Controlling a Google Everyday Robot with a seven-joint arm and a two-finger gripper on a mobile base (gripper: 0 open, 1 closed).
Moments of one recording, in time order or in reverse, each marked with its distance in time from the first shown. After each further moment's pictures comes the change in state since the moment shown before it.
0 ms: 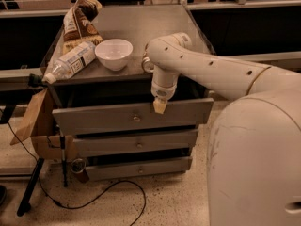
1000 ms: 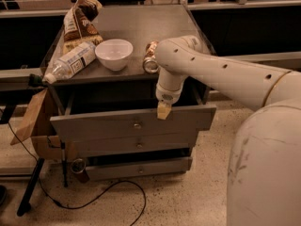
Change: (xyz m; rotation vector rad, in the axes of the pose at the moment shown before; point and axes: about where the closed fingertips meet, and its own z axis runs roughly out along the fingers) arm 0.018 0.022 -0.007 -0.024 -0.039 -0.049
